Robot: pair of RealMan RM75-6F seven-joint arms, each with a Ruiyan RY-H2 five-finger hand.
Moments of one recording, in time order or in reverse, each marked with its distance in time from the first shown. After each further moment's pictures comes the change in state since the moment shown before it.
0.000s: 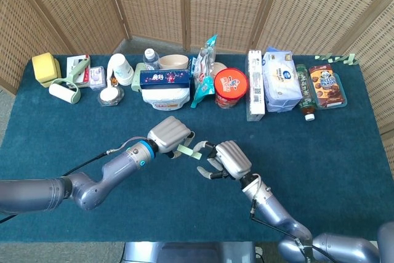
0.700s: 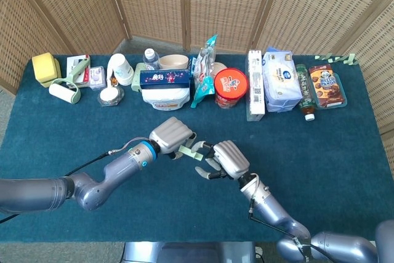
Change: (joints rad) left arm -0.025 -0.005 0.012 -0.003 -0.020 0.008 -0.002; right arm 0.015 -0.009 -0.002 0.007 0.006 -0.008 0.002
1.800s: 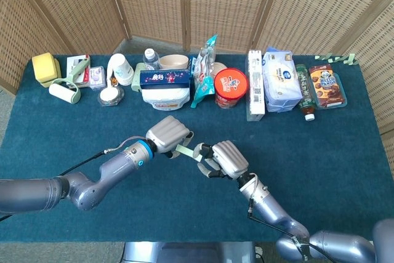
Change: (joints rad) left arm 0.001 0.041 0.016 -0.027 0.013 -0.001 -0.020; right arm 0.010 -0.009 -0.003 0.015 0.004 -0.001 -0.012
